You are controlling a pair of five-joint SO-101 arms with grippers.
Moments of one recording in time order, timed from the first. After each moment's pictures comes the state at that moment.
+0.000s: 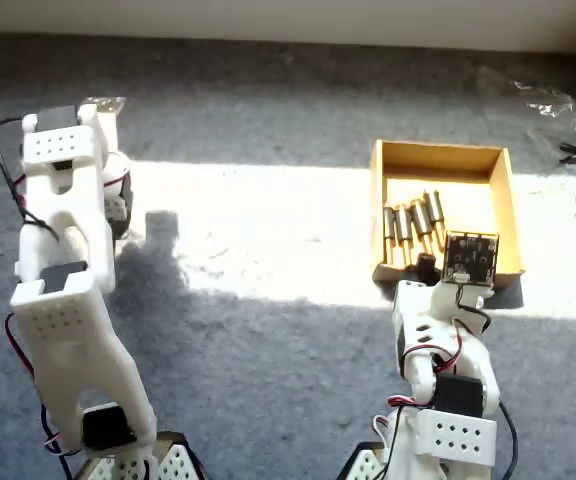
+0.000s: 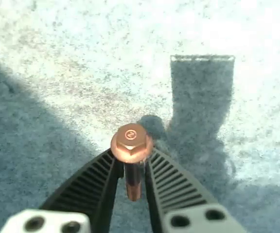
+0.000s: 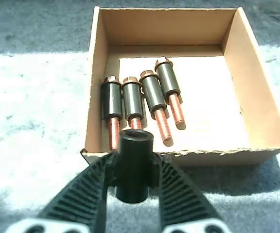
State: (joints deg) left arm -20.8 35.1 -28.4 95.4 -6.2; right arm 4.8 -85.0 83.9 41.9 5.4
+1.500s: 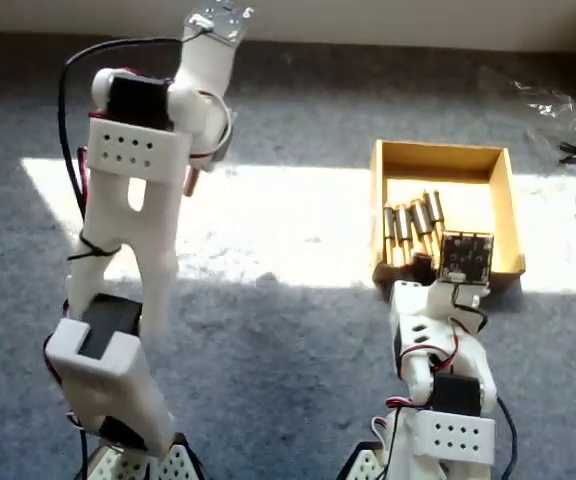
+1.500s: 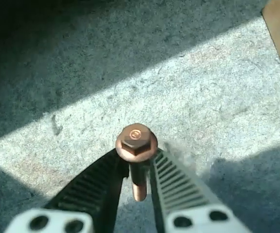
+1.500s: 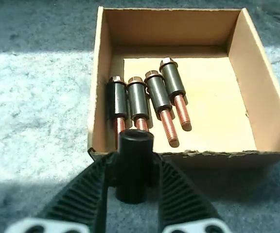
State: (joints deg) left arm 8.3 12.5 -42.3 100.4 -7.9; right arm 1.2 -85.0 83.9 41.9 5.4
